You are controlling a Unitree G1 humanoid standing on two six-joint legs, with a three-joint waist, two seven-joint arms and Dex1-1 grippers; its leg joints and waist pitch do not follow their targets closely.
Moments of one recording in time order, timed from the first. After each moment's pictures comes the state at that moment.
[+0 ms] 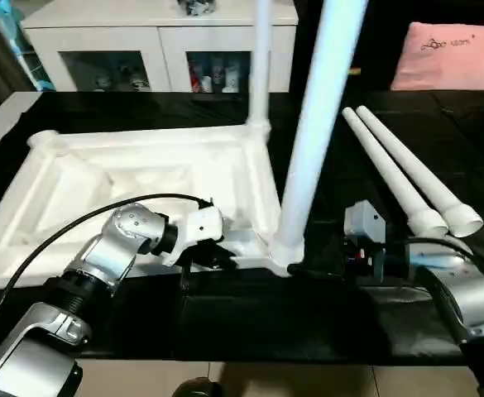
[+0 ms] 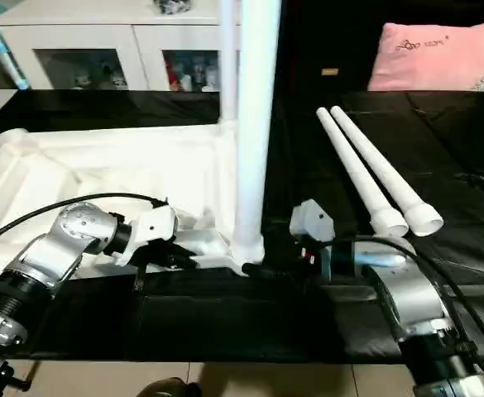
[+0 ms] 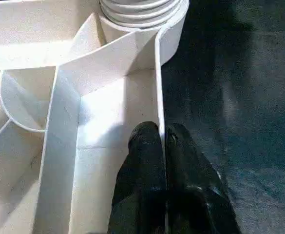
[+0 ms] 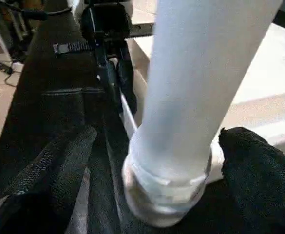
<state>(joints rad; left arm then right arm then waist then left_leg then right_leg) -0.60 0.47 -0.42 0.50 0.02 0.03 -1.29 -0.32 -0.53 0.17 0.17 0.26 0.15 1.17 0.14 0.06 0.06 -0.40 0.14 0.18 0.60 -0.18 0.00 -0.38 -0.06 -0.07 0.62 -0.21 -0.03</state>
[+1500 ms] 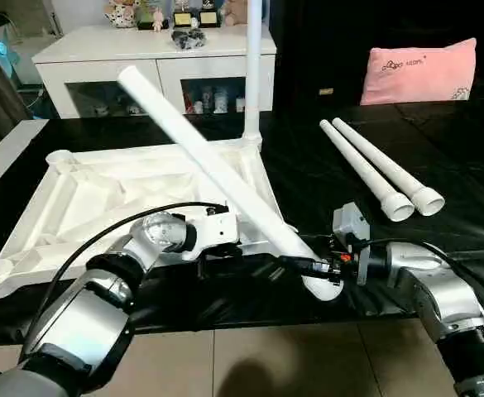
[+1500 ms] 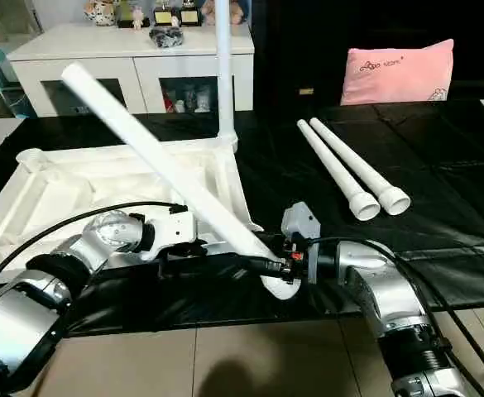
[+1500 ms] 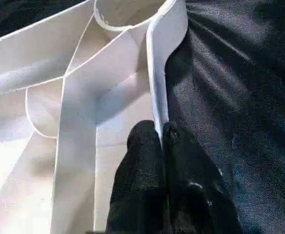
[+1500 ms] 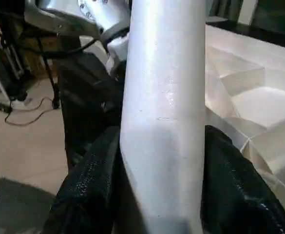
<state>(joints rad) -0.85 0.26 -0.46 1.27 0.23 -0.44 -0.90 -0.31 -0.42 0.13 0.27 0.32 0.17 1.14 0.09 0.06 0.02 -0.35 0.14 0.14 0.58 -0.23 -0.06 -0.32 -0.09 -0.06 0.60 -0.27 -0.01</state>
